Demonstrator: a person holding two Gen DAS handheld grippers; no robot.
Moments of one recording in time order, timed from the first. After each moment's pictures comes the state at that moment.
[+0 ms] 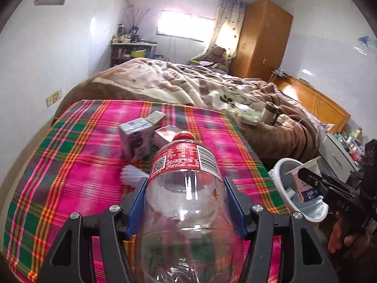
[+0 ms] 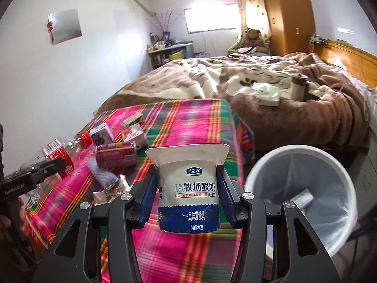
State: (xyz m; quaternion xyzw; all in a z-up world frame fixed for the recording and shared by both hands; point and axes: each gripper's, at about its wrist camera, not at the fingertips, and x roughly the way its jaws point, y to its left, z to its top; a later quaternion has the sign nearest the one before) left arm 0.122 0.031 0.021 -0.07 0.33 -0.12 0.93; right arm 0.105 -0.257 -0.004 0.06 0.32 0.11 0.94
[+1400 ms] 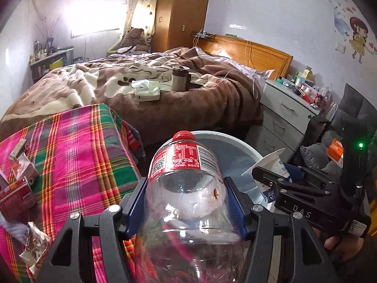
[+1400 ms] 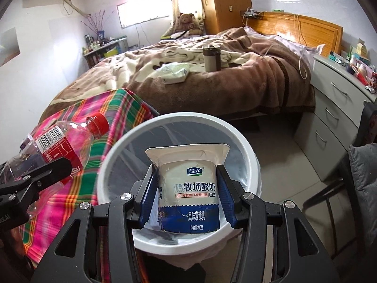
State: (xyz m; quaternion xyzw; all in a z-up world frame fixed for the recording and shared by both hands) left arm 0.136 -0.237 -0.002 0.05 0.36 -0.31 0.88; right arm 0.095 -0.408 -0.045 0.10 0.38 -0.06 0.92
